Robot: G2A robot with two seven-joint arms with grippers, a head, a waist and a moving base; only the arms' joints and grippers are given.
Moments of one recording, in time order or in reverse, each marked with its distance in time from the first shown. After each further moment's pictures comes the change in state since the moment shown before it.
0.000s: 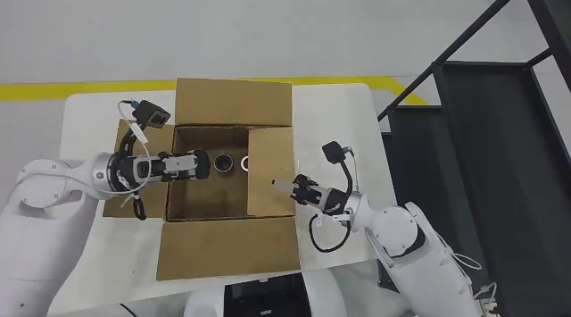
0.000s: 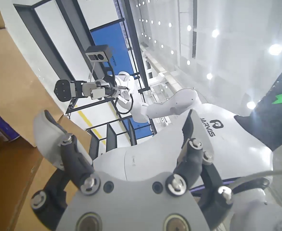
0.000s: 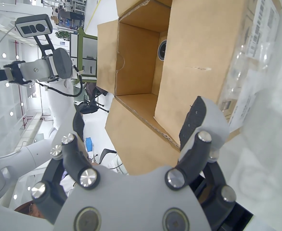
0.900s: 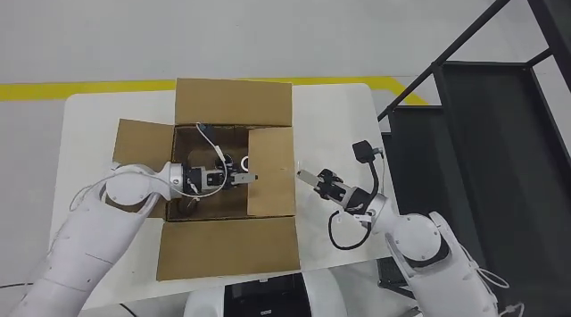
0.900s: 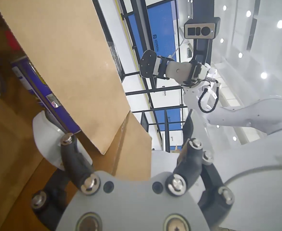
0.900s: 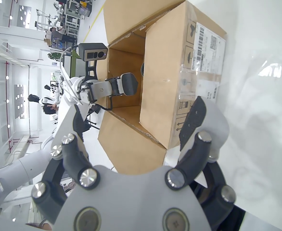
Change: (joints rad) left arm -0.155 -0.084 0.360 0.273 0.389 -0.166 0.241; right arm -0.119 0.027 0.131 -0.081 -0.003 0.002 -0.082
